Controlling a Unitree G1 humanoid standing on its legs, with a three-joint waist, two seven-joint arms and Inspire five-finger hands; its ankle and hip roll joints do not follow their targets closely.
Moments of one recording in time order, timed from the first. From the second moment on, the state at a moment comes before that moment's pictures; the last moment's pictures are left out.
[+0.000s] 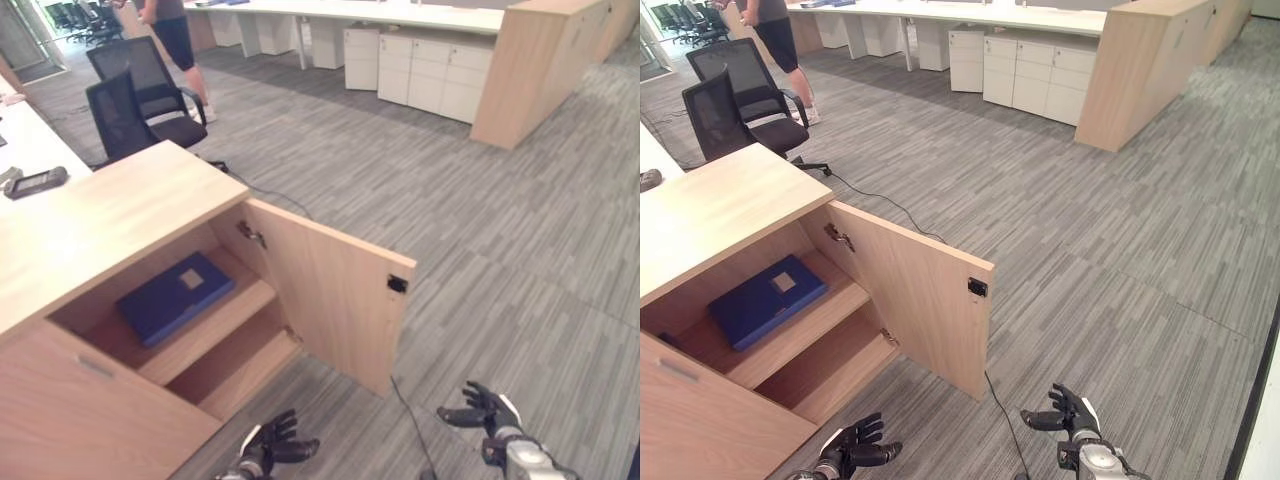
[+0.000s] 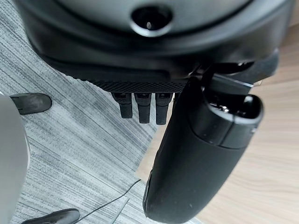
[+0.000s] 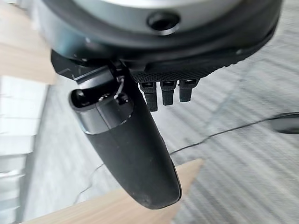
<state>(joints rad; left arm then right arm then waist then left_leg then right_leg) 0.11 0.22 -0.27 0.92 -0.35 -0.15 -0.09 -0.03 -0.38 0.14 0.88 0.37 -0.10 -0.03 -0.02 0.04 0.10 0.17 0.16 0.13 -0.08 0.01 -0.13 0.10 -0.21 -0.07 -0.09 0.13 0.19</state>
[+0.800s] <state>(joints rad) 0.17 0.26 -0.28 1.02 -0.29 -0.15 -0.10 -0.43 -0.49 0.21 0.96 0.45 -0.10 -0.06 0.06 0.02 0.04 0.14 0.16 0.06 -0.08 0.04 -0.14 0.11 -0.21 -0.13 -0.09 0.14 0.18</state>
